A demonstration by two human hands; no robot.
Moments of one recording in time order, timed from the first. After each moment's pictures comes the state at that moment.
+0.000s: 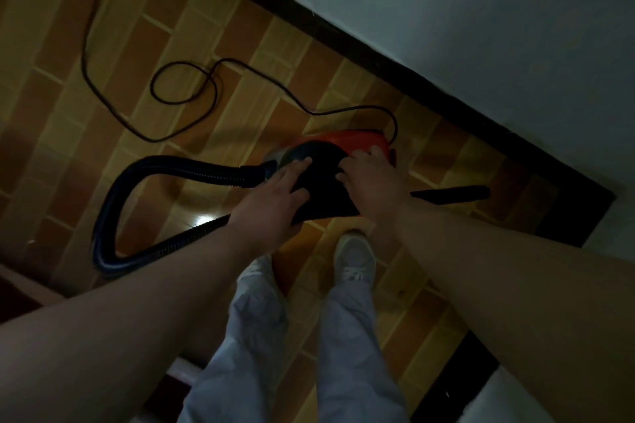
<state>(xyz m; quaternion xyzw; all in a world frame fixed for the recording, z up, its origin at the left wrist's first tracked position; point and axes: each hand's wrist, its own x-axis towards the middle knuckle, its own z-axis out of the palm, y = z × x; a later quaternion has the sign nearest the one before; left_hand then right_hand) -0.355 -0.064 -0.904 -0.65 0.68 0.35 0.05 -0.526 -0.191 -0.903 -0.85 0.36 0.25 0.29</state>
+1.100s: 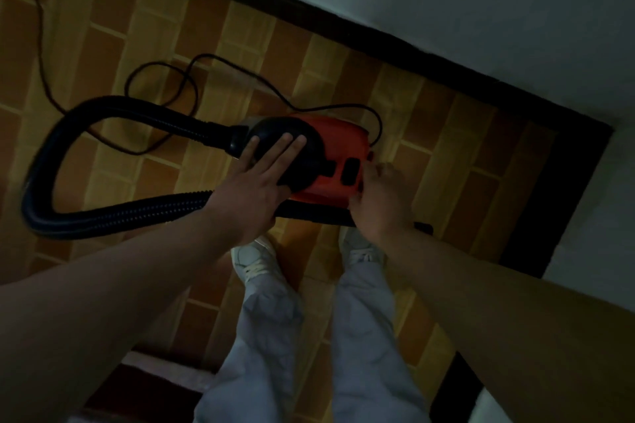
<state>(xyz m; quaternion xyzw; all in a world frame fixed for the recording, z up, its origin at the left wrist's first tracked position) -0.331 -0.074 -0.909 -0.52 0.80 0.22 0.20 -0.562 -0.118 -0.921 -0.70 0.61 0.18 0.33</state>
